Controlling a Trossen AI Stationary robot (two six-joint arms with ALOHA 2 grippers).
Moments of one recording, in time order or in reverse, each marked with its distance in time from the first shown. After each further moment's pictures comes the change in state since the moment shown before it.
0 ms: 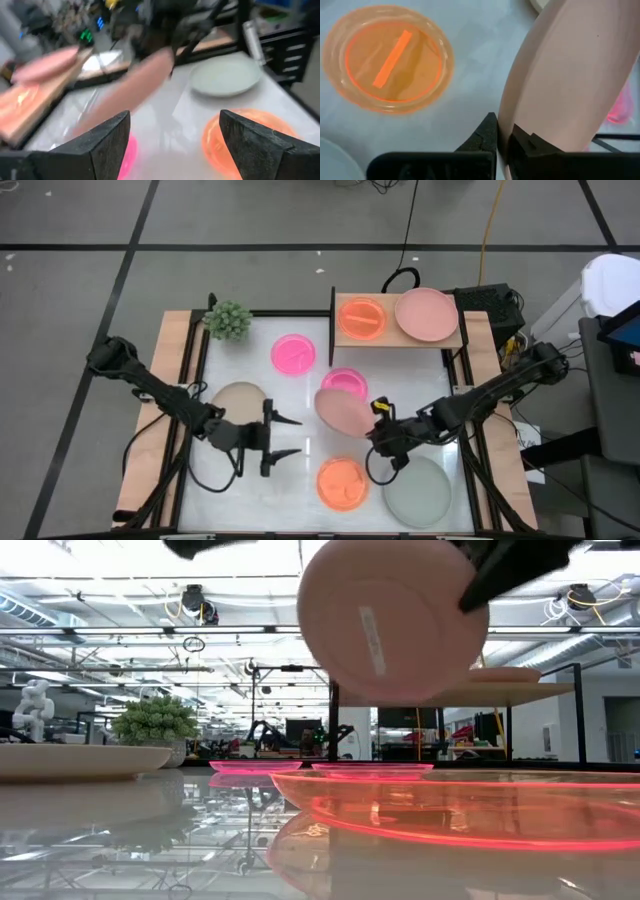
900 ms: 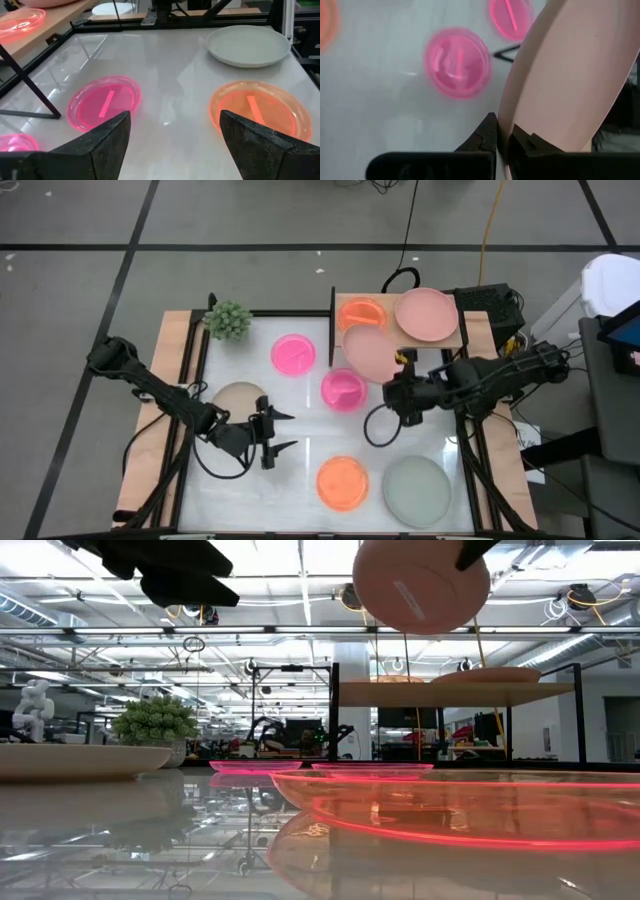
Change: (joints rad) left arm -0.004 0.001 0.000 -0.247 -0.066 -0.343; right arm -0.192 0.000 0.468 -0.765 0.202 0.059
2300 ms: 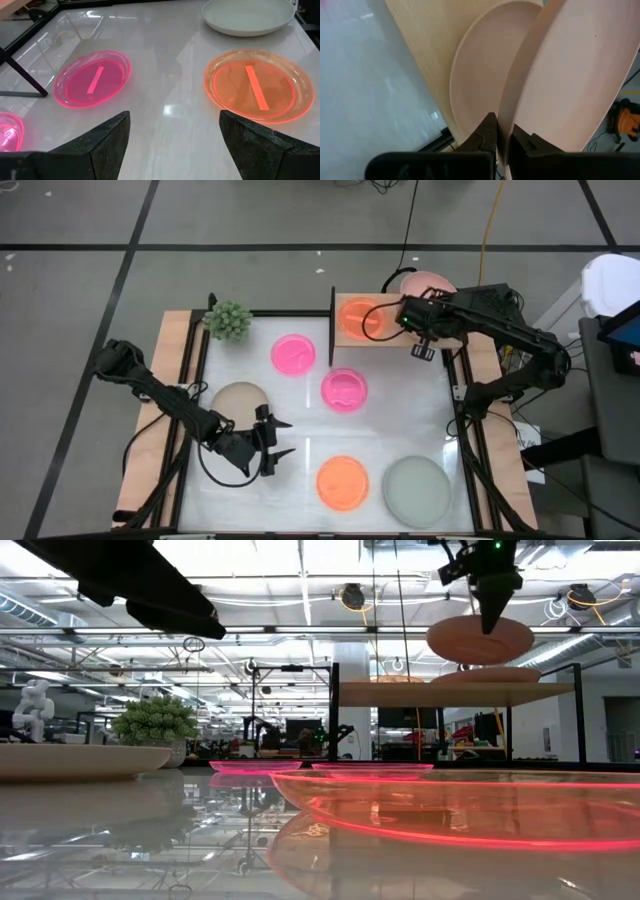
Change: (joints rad) left arm -0.039 0.078 -0.001 -0.055 0.000 -0.071; right arm -0.682 -0.002 -0.006 -0.229 0.000 -0.038
